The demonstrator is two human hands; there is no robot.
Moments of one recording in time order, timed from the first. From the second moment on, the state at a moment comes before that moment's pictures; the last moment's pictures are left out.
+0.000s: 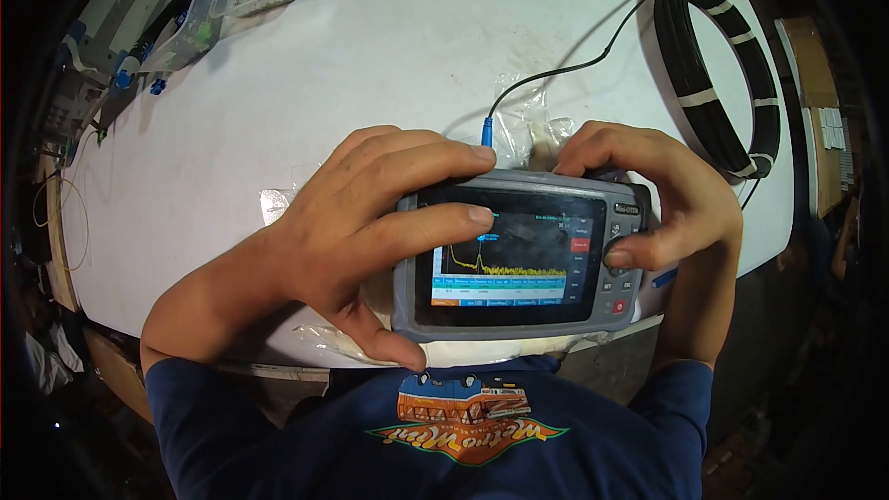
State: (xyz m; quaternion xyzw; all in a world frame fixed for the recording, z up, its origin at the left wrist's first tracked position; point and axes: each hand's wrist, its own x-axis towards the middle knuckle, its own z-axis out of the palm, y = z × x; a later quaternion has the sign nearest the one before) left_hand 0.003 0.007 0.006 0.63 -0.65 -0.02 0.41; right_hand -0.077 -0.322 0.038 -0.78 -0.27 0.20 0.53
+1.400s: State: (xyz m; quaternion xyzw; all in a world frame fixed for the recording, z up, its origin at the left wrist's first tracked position) left_hand -0.008 0.014 0.004 0.62 -0.70 0.08 0.34; right_hand -0.077 -0.321 0.032 -0.76 -0.25 0.22 0.56
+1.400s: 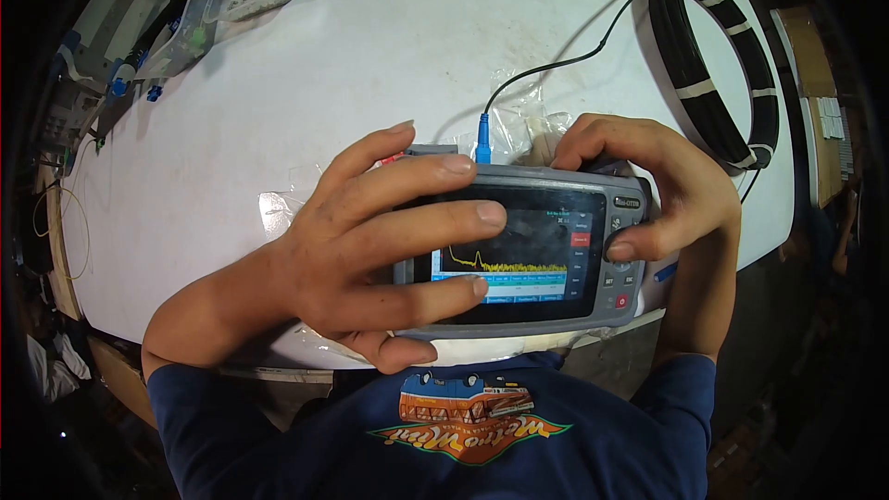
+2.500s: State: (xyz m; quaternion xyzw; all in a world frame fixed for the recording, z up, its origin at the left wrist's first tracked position) left_hand -0.008 0.012 0.004 0.61 -0.70 0.08 0.35; right_hand -0.078 -0.322 0.036 -0.76 -0.24 0.23 0.55
